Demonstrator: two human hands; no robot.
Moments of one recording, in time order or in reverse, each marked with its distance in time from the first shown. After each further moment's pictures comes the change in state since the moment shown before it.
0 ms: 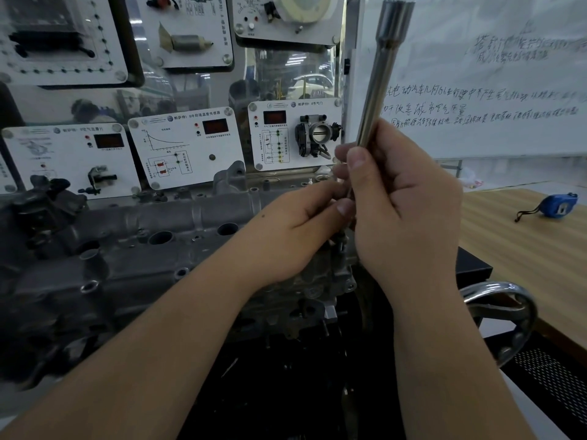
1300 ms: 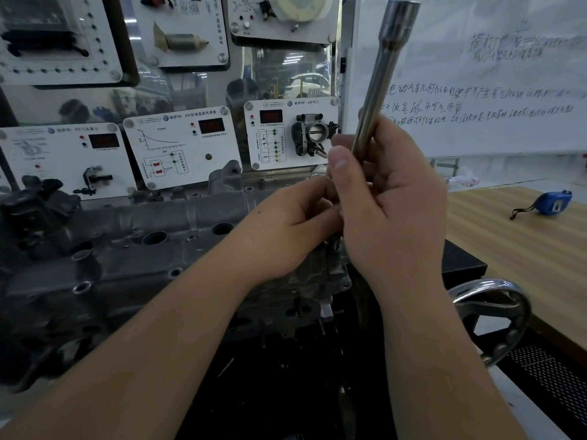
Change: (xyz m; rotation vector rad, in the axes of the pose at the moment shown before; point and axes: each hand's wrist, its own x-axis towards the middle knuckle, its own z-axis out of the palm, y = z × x) left_hand 0.005 -0.002 0.000 -0.022 -0.030 -0.050; right_hand 0.000 0.000 0.003 0.003 0.000 -0.043
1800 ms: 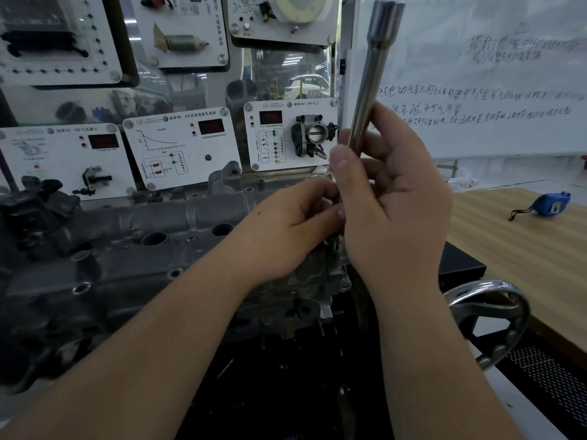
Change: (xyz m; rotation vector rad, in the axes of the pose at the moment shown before) left_hand 0.000 0.000 0.000 0.001 0.004 0.037; right_hand -0.002 0.001 0.005 0.095 0.072 0.029
